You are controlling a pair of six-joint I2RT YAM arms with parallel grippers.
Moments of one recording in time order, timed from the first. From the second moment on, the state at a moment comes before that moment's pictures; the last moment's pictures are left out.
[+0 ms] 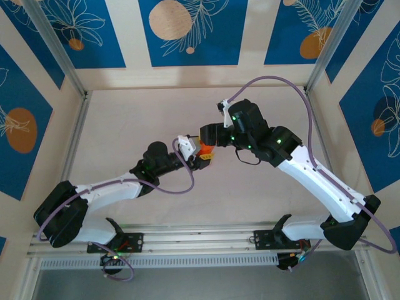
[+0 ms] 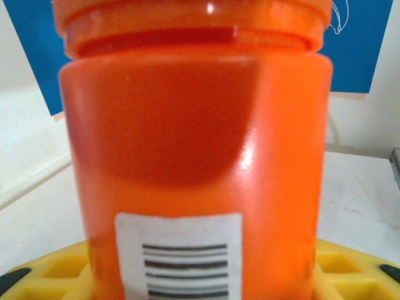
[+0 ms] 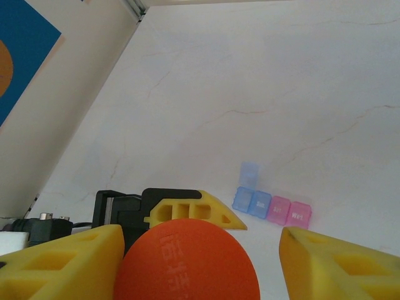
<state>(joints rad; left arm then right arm) -0.79 1.34 0.66 0.65 0.34 0.10 0.78 1.26 1.46 -0.81 0.03 0.50</state>
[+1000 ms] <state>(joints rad) -0.79 1.32 0.65 0.63 0.43 0.10 0.75 1.15 1.31 -0.72 -0.19 0.19</state>
